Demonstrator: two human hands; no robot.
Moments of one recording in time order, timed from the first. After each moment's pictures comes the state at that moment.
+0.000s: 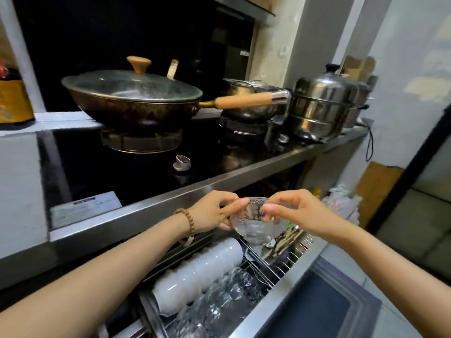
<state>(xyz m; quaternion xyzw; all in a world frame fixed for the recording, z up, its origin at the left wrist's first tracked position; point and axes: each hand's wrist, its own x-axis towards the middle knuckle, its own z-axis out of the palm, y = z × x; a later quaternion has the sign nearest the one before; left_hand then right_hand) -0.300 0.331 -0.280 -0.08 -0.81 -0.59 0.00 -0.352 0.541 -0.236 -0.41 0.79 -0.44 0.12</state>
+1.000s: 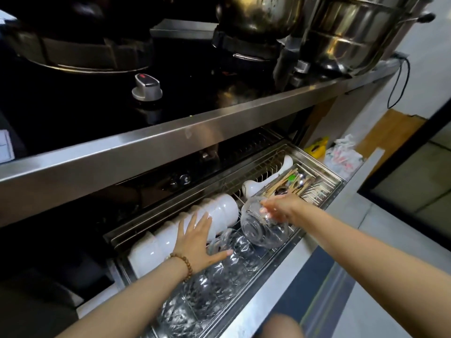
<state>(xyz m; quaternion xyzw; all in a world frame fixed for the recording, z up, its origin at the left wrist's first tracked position) -0.325 0.345 -0.536 0.06 -0.98 -0.20 -0.05 -0.455 0.528 -0.415 0.07 0.87 -0.39 0.29</state>
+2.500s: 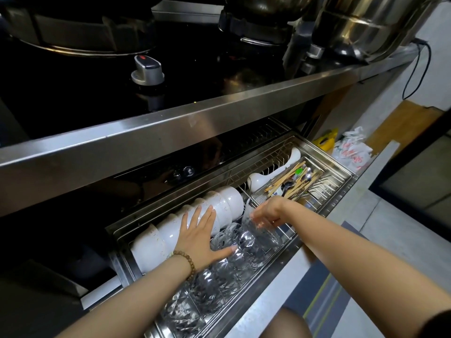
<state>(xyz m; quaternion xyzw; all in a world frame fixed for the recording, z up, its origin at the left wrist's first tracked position) -0.324 0.347 -0.550 0.07 -0.98 -0.17 -0.05 -0.469 0.499 -0.453 -0.02 0.88 -0.17 0.45</state>
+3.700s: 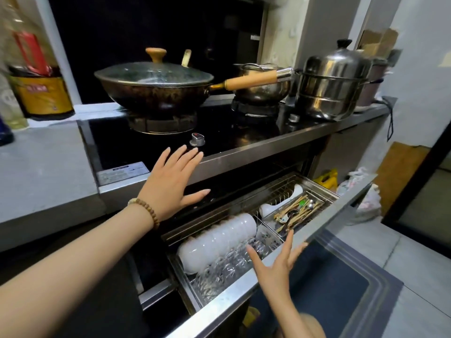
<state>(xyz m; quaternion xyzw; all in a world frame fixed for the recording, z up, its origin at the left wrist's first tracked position) -0.198 0.287 -0.272 0.03 -0.97 0.11 0.22 -0.239 0.520 -0.436 -0.04 0.80 -0.60 0.01</state>
